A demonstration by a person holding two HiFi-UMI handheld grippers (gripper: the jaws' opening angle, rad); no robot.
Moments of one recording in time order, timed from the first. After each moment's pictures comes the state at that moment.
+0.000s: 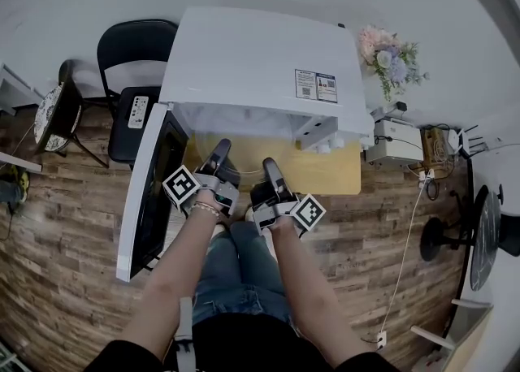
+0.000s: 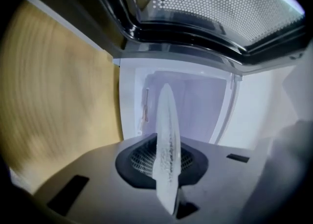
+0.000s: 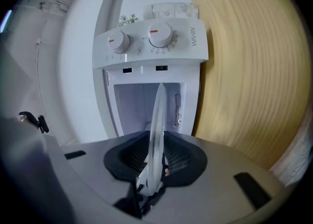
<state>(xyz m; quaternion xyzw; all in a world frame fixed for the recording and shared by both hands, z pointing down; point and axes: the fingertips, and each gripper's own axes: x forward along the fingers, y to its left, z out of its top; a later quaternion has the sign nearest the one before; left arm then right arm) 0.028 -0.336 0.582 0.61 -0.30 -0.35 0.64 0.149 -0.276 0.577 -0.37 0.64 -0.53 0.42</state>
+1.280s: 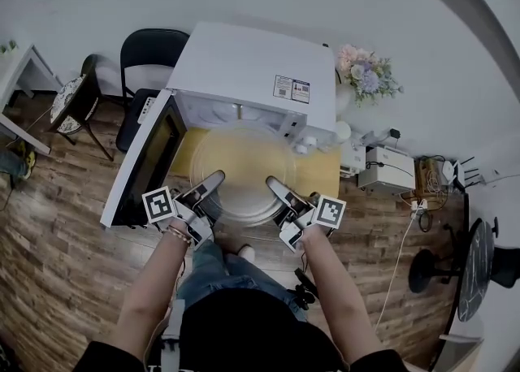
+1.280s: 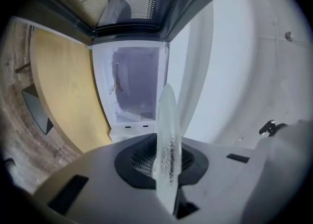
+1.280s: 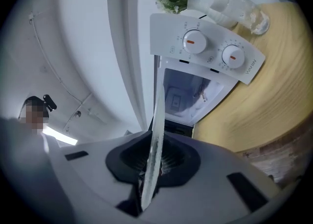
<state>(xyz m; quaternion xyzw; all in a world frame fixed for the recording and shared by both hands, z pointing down) 0.057 -0.191 0.482 0.71 -0.19 -0.30 0.60 0.180 -0.182 0.480 -0.21 0.80 -0.53 0.20</state>
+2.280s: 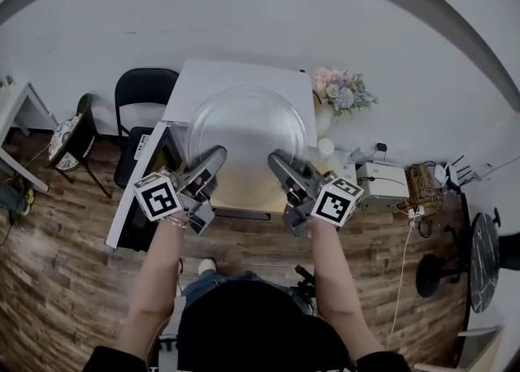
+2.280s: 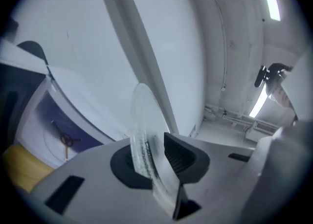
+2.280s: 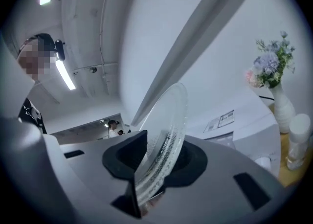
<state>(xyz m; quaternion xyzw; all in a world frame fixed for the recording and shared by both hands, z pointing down) 0.069 -0.227 0.327 0.90 -0.21 -0.23 0.31 0.183 -0.211 0.327 -0.31 0.92 -0.22 0.13</state>
